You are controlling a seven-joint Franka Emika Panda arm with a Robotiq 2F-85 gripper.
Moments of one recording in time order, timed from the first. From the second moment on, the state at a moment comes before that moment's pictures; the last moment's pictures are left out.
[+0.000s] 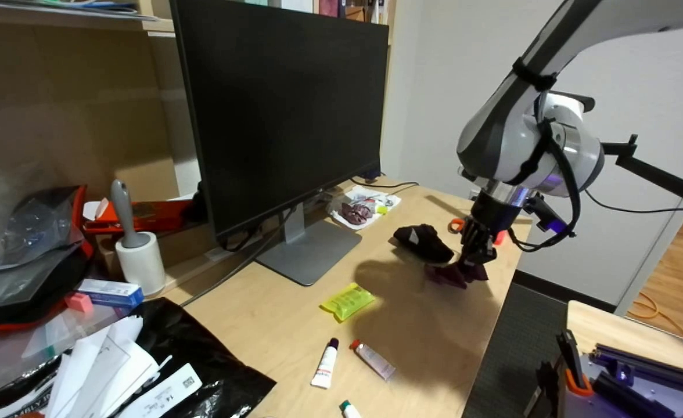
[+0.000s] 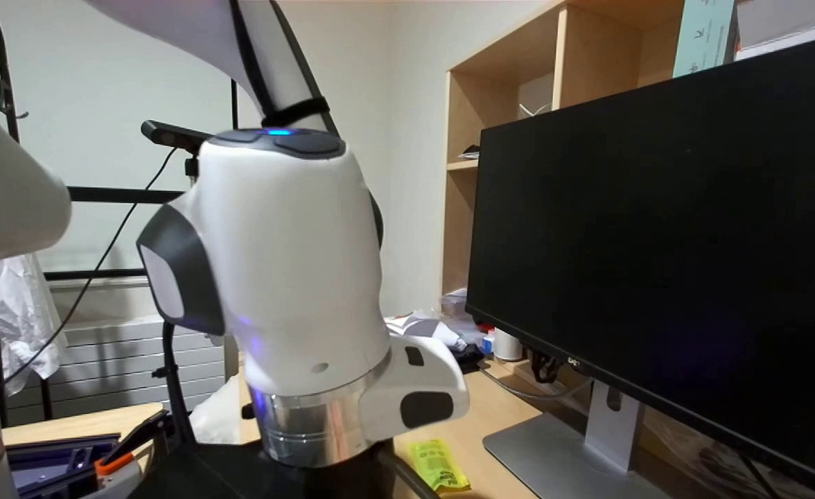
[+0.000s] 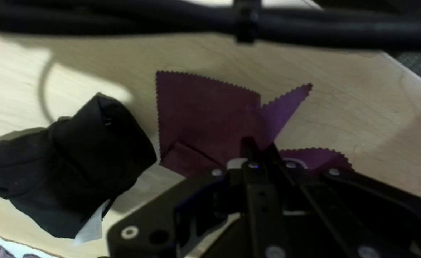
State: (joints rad) arm -0.75 0.05 0.22 -2.78 0.67 2.90 -1.65
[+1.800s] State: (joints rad) arm -0.52 0.30 0.03 -2.77 0.91 3.16 -1.93
